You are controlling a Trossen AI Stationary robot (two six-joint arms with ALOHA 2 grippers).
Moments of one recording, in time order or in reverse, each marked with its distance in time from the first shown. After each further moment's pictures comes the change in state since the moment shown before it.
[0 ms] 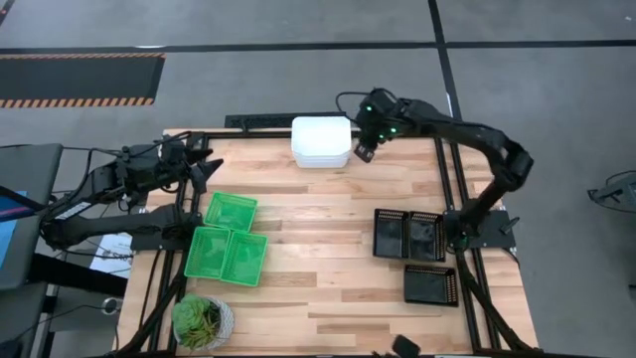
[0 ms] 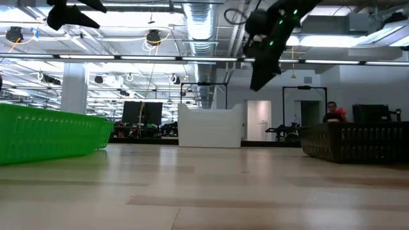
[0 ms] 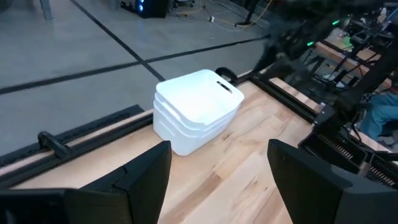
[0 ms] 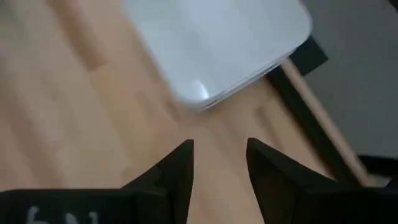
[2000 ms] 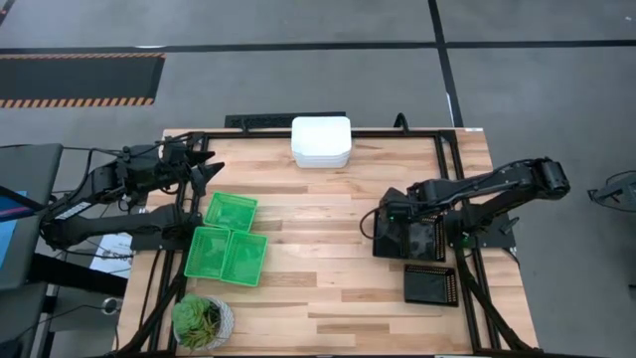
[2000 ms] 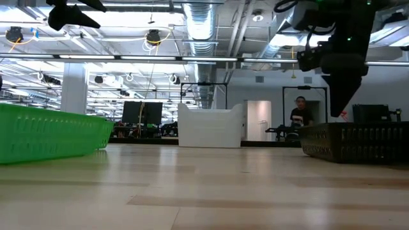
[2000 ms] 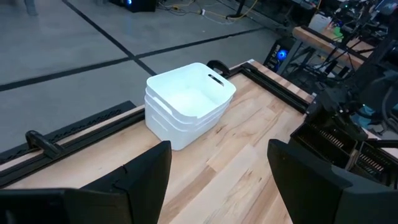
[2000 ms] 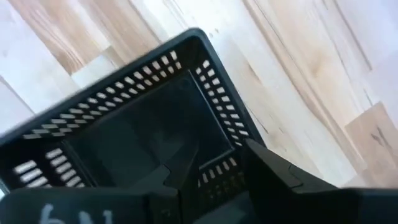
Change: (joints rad) left arm 0.000 0.000 0.000 -0.006 0.045 0.025; right arm 0.644 -0.311 -0.582 -0.134 0.204 0.719
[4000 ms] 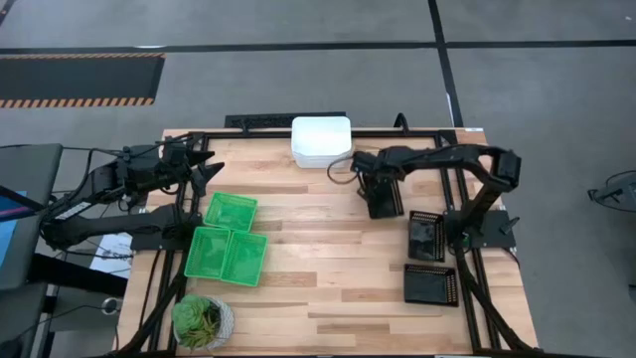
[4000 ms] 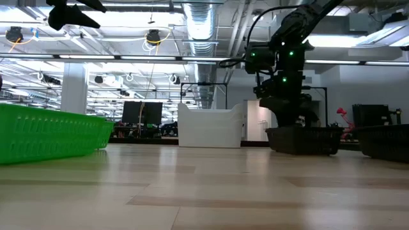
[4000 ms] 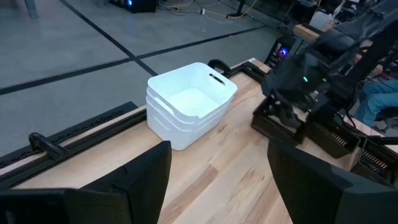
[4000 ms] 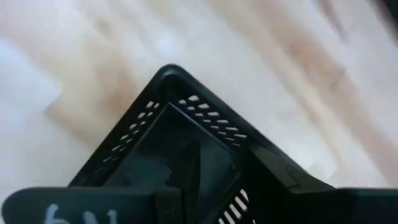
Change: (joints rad) left arm 0.000 0.000 0.000 -0.003 -0.002 0.016; right arm -0.432 0.392 0.222 0.171 0.087 -0.286
